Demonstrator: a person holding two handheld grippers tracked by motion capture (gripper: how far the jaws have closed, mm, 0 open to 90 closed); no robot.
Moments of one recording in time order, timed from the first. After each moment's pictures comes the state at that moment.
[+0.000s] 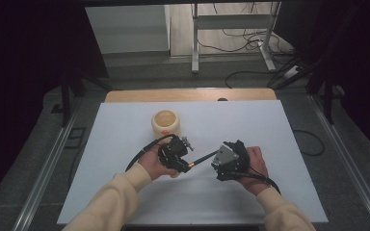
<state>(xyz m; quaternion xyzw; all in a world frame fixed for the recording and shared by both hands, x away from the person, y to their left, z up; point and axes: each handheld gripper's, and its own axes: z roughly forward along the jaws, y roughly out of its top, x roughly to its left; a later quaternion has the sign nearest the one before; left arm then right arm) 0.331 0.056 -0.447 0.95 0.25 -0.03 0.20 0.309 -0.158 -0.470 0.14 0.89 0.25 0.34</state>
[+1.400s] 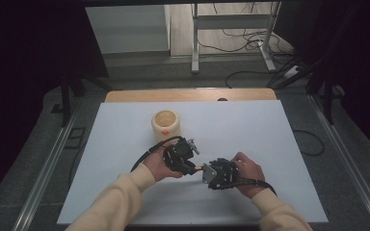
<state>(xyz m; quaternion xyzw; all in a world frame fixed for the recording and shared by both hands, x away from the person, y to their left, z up) 0.326 0.044 -0.444 0.95 0.21 -0.01 0.23 0.288 -0.130 -0.486 -0.03 0.93 0.15 0.33</state>
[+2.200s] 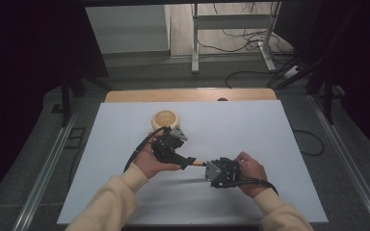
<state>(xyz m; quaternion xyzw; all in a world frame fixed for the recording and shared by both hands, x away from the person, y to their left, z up) 0.324 0.076 -0.424 0.89 0.29 0.07 0.33 0.290 -0.137 -0.481 -0.01 0.93 0.17 0.33</state>
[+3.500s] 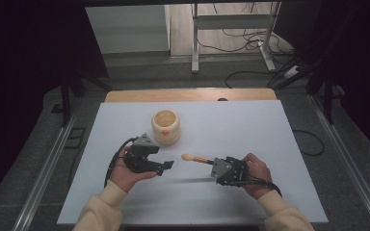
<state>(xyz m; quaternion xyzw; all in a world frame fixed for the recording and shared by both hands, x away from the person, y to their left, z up) 0.297 0.145 -0.456 0.84 0.38 0.07 0.39 0.293 -0.157 -0.474 0.03 0.93 0.19 0.31</state>
